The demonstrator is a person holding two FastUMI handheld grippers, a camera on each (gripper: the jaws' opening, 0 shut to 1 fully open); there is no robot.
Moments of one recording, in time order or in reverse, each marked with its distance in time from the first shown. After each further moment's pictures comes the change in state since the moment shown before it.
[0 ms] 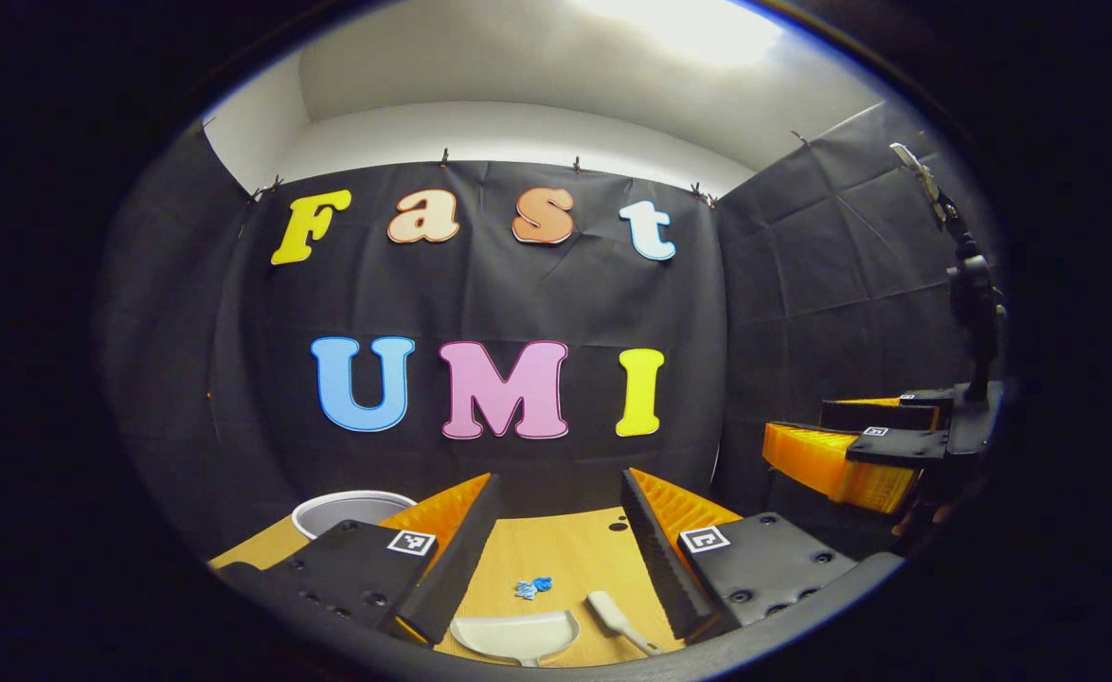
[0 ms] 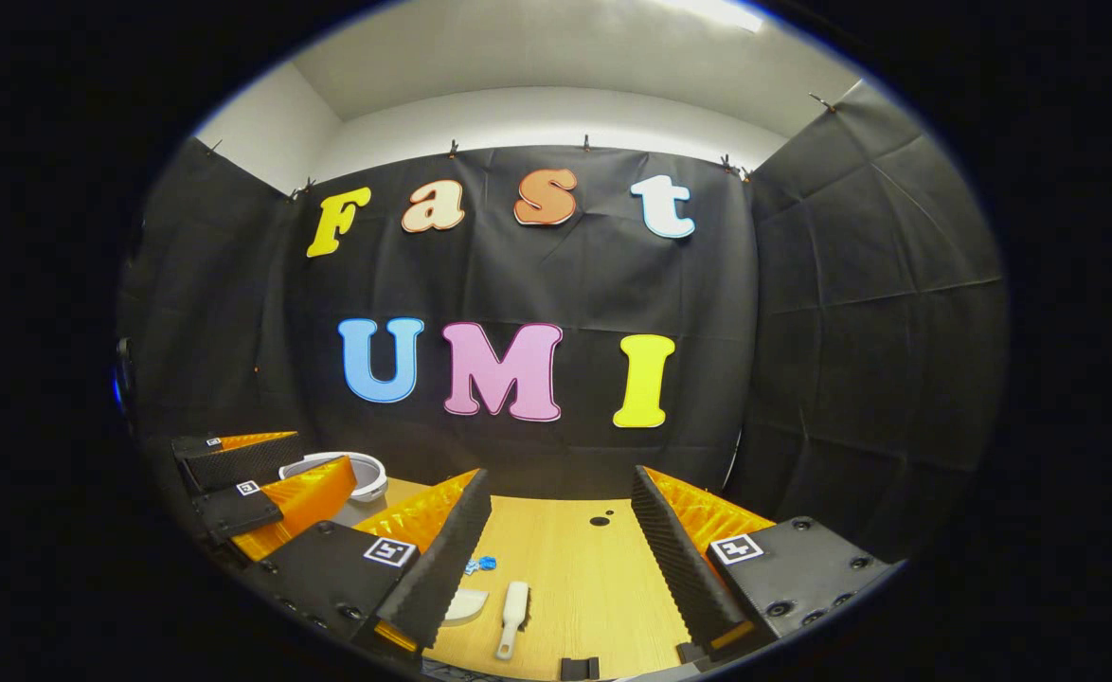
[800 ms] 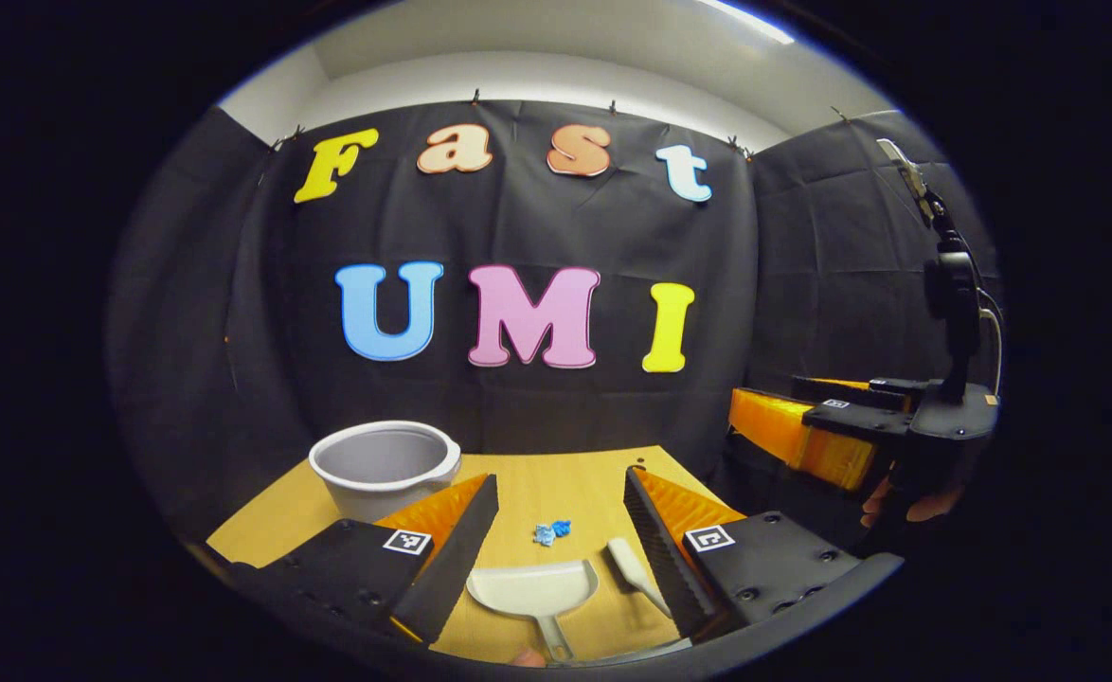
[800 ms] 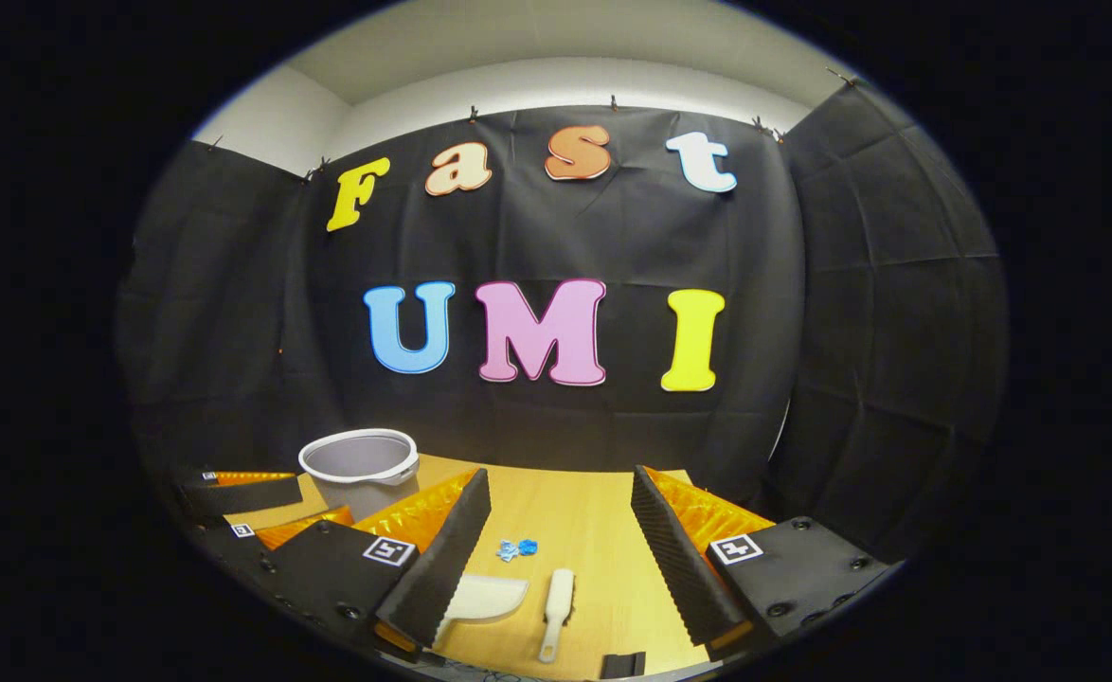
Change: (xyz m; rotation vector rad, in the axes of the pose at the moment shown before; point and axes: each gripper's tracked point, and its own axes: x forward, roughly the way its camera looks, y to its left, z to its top) left arm -0.009 0.032 -0.089 -0.105 0.299 0.038; right arm 0.049 0.055 -0.064 0.042 0.135 0.110
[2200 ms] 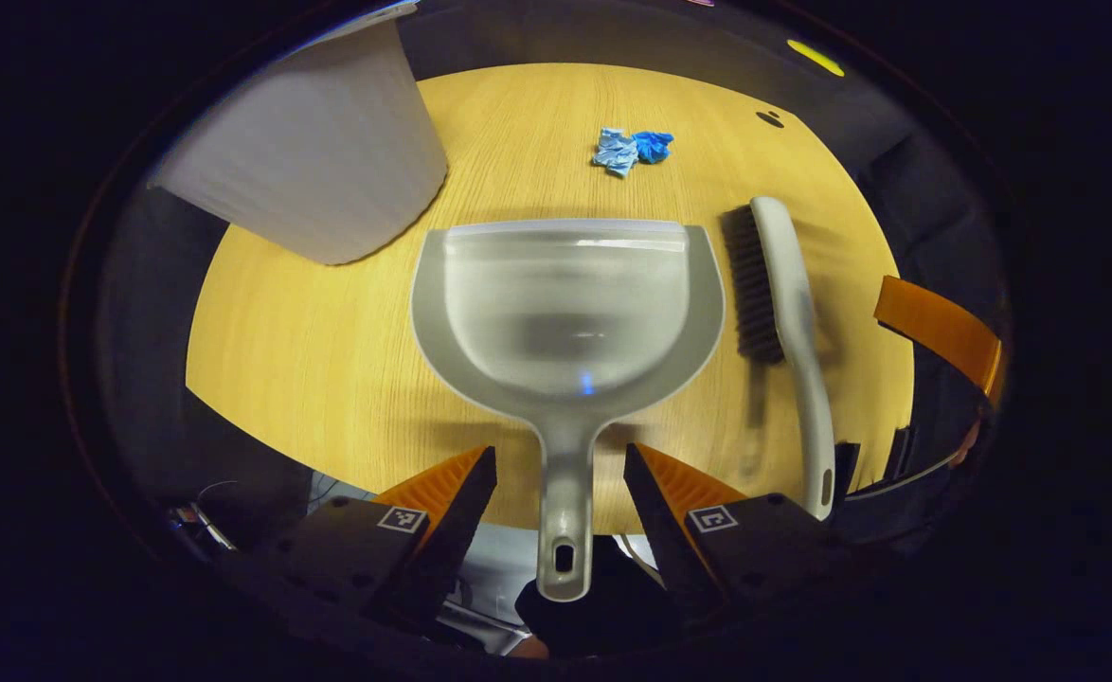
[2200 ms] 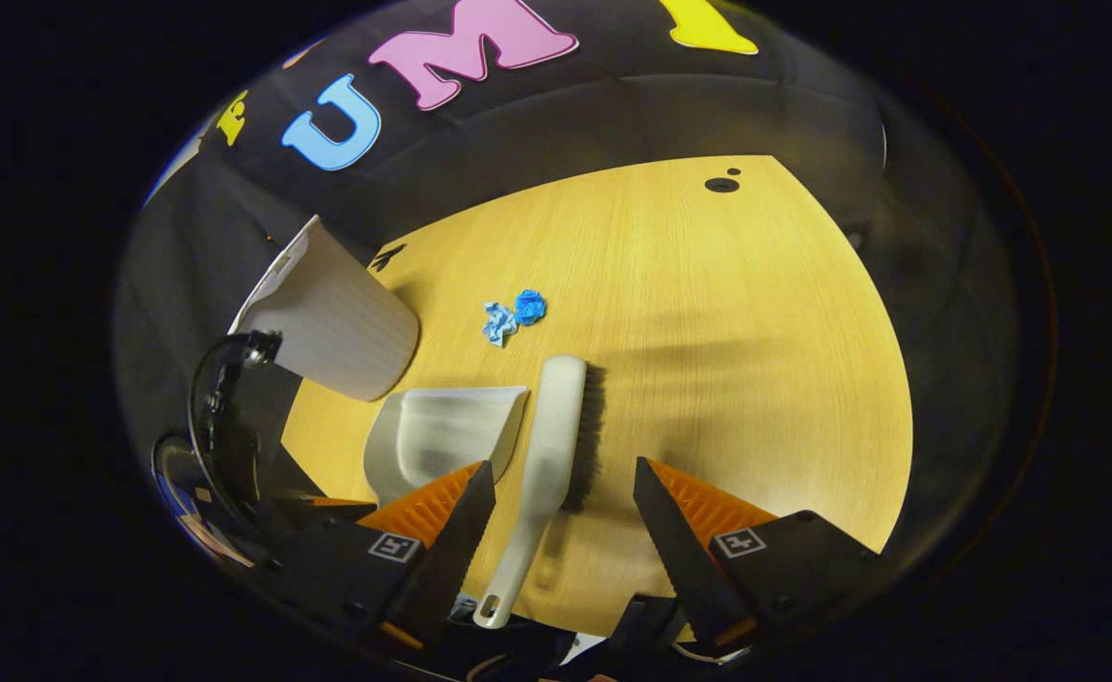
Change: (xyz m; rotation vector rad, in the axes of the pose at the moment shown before) left arm 0.112 0.008 -0.267 -0.162 1.238 0.194; right arm 0.109 -0.048 -0.304 0.298 0.933 0.248
